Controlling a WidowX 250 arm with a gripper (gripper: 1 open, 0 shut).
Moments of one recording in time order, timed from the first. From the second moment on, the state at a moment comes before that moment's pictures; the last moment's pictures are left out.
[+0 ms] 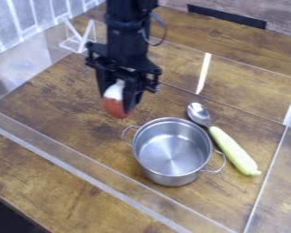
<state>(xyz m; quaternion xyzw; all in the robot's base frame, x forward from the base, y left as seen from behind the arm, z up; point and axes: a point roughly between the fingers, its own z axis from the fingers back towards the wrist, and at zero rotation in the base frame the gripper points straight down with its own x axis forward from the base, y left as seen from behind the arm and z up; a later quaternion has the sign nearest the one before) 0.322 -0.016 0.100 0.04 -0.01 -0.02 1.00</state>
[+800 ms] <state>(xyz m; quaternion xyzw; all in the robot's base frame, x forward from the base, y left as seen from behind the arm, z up) 0.322 -0.012 0.087 0.05 0.00 -0.01 1.00</state>
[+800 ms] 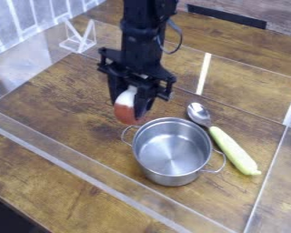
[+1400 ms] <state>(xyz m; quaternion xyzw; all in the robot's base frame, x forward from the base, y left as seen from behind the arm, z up) 0.321 -0.013 0.086 0.04 0.01 0.01 1.00</state>
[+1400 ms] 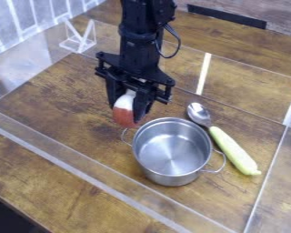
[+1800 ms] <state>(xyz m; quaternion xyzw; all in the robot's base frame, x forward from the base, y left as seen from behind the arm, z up) 0.323 -0.004 0.083 0.04 0.00 0.05 1.00</state>
